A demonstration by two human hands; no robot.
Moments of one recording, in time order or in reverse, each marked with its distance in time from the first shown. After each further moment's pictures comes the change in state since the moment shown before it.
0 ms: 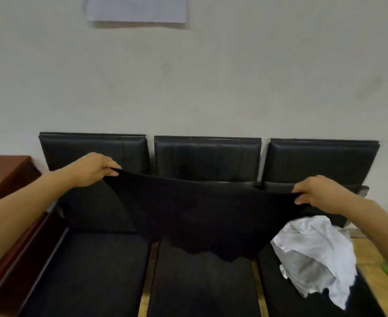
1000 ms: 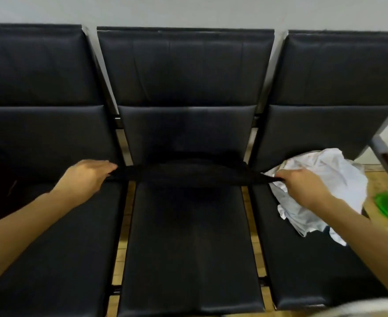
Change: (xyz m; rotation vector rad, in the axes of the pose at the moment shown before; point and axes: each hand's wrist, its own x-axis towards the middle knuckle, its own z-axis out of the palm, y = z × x) left_hand 0.043 -0.023 0.303 0.249 0.174 0.256; right_hand 0.085 0.021 0.271 -0.022 0.070 0.048
